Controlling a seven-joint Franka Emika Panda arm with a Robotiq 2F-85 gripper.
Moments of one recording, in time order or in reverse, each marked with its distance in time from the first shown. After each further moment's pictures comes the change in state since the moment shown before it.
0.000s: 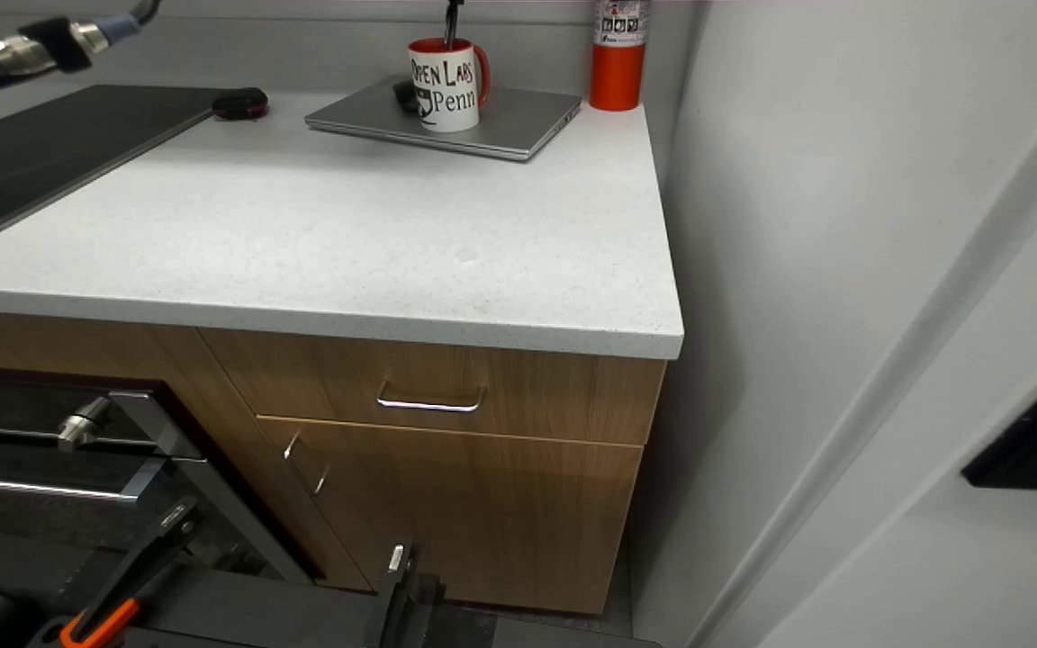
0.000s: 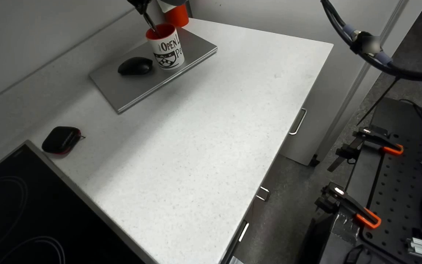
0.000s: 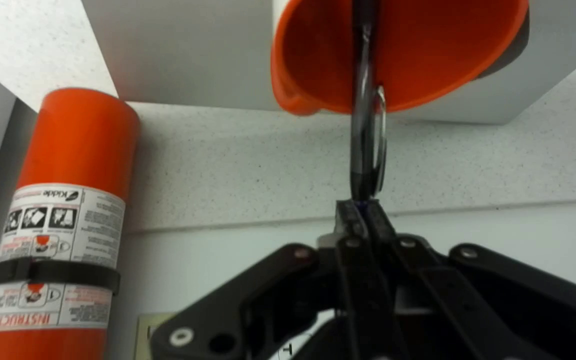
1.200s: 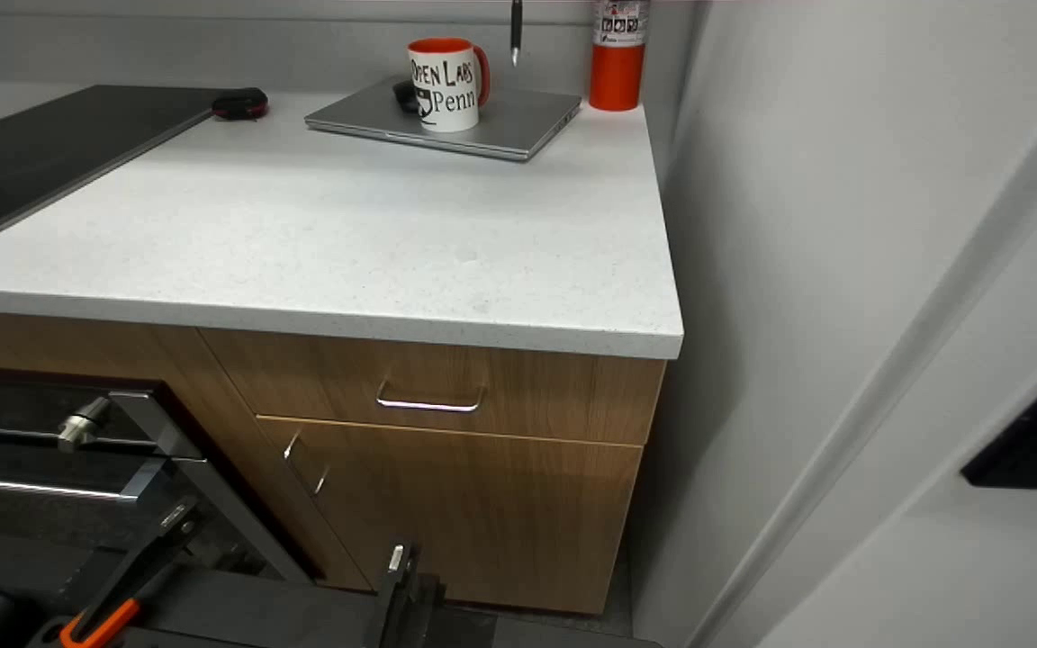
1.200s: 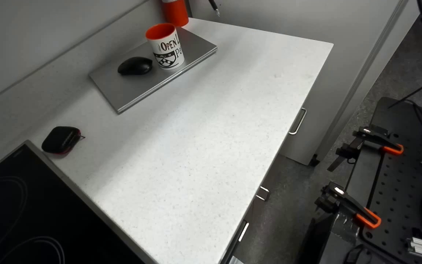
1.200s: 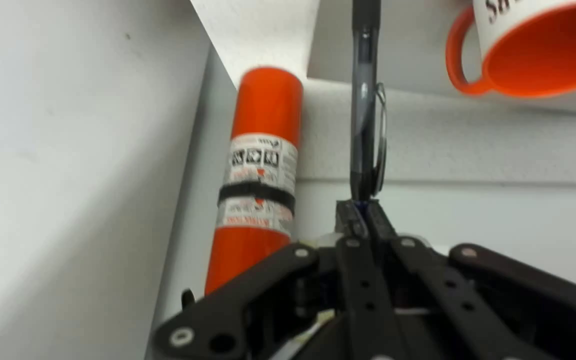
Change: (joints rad) arm 0.309 -0.334 -0.478 -0.337 -0.136 0.014 0.026
